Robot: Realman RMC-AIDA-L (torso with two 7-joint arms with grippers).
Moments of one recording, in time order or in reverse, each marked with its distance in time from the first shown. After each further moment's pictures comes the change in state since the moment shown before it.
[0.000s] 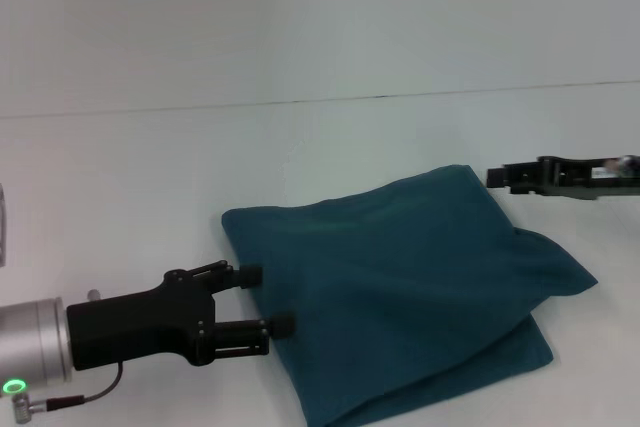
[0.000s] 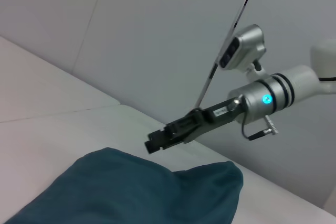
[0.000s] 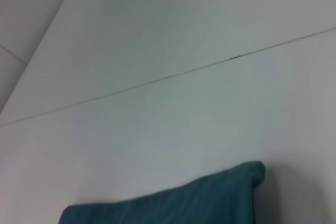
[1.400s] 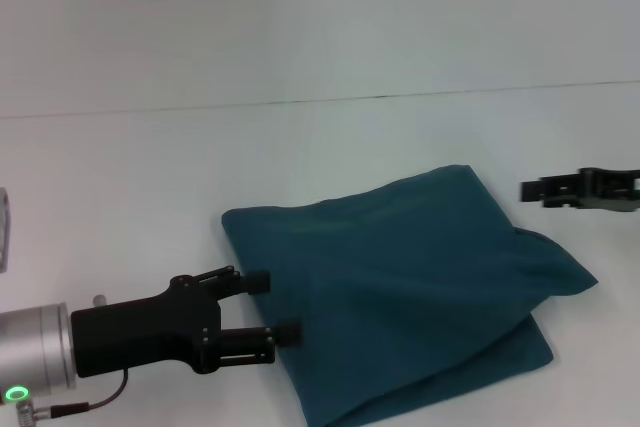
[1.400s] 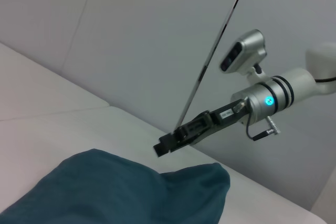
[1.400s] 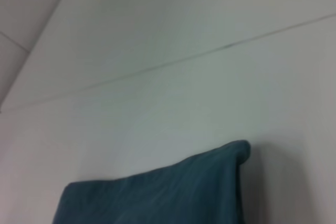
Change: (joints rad) left arm 0.001 -0.004 -0.001 -0.006 0.001 0.025 0.001; right arm -0.045 -0.050 0.036 -0.030 -0.018 -0.131 -0.016
